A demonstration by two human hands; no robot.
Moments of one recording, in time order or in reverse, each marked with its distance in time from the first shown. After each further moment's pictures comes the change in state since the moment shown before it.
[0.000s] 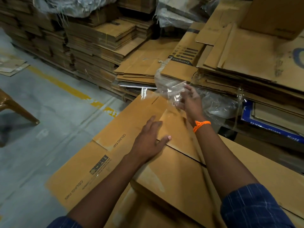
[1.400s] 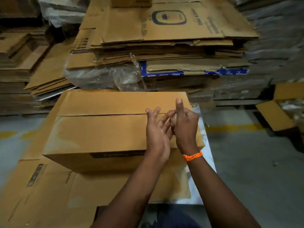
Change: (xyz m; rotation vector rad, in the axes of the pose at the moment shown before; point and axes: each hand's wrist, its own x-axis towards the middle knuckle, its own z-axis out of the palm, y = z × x) left_hand -0.202 0.303 0.148 -1.450 -0.389 -0.527; right_hand -0.365 0.001 -0.247 -0.006 0.726 -0.075
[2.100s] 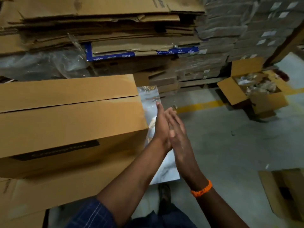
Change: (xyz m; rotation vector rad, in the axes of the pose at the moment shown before) left_hand 0.003 -0.165 0.129 0.377 -0.086 -0.285; right_hand -0.045 0.047 -0.206 -0.207 -0.278 -0.056
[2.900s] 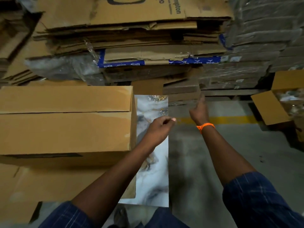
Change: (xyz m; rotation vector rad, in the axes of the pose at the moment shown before) left_hand 0.105 0.015 0.025 0.703 0.137 0.281; right_hand 0.285 0.165 -0.108 -0.384 0.089 0.335
